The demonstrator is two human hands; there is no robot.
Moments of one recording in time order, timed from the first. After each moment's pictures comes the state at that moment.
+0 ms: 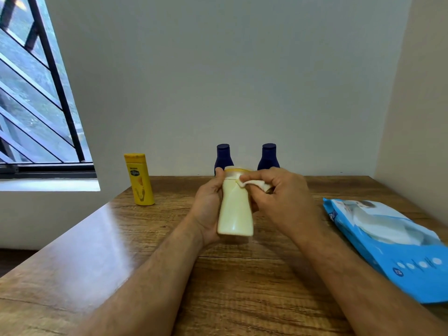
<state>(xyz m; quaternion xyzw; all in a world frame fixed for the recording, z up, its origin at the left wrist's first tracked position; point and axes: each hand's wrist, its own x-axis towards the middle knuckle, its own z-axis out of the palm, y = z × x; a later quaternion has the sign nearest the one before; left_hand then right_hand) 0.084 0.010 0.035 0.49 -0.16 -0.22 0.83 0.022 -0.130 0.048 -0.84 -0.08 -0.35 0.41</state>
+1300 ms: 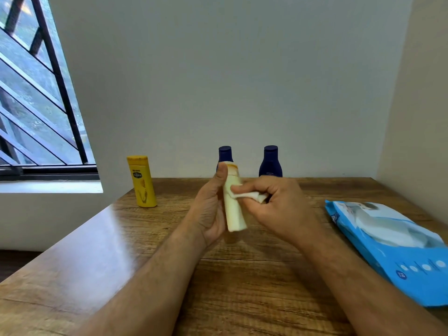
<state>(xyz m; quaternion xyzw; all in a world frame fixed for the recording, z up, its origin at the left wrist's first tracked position) 0.081 0.013 0.038 0.42 -0.17 -0.20 0.87 0.019 -0.125 0.048 -0.84 -0.16 -0.28 0.44</state>
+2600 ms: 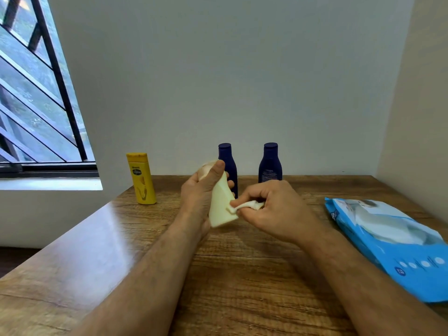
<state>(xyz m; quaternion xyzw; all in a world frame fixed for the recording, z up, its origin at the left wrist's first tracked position) 0.093 0.020 0.042 0.50 -0.10 -0.02 0.86 0.024 -0.130 0.045 -0.90 -0.15 -0.20 0.35</state>
